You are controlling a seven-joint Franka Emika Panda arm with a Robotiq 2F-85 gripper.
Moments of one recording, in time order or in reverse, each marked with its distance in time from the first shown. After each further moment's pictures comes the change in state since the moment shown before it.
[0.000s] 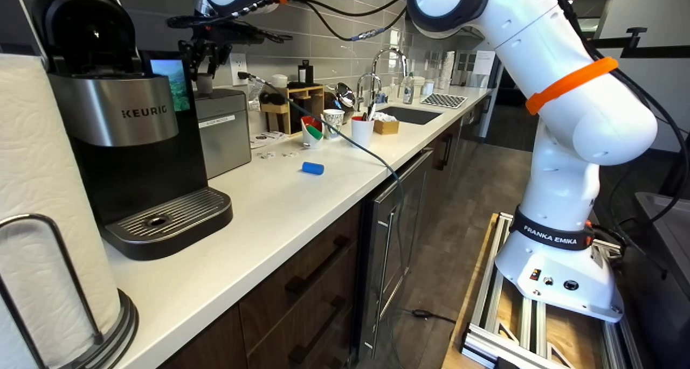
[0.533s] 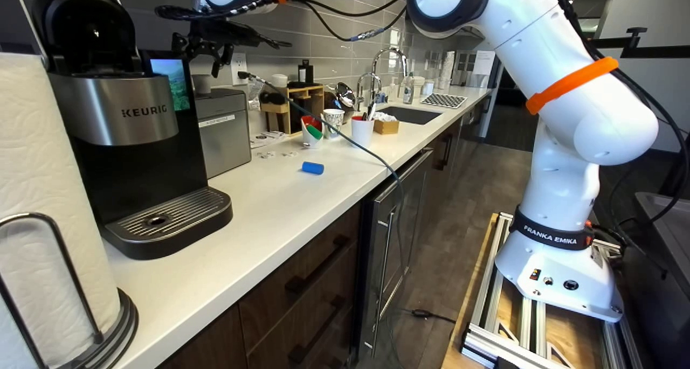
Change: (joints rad) arm 0.010 0.003 -0.008 0.001 0.002 0.014 0.225
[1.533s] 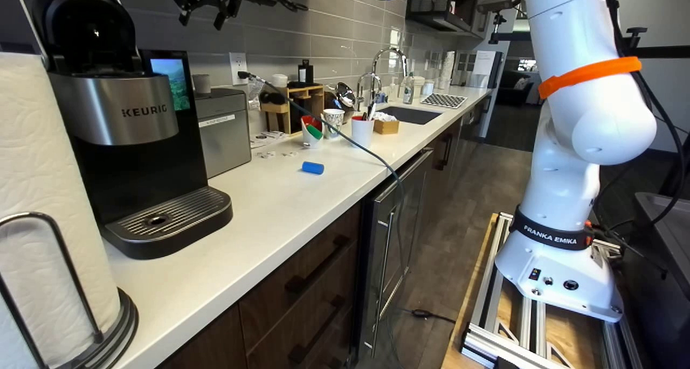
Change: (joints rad) arm -0.022 -0.333 0.030 -0.347 -0.008 0.202 -0.168
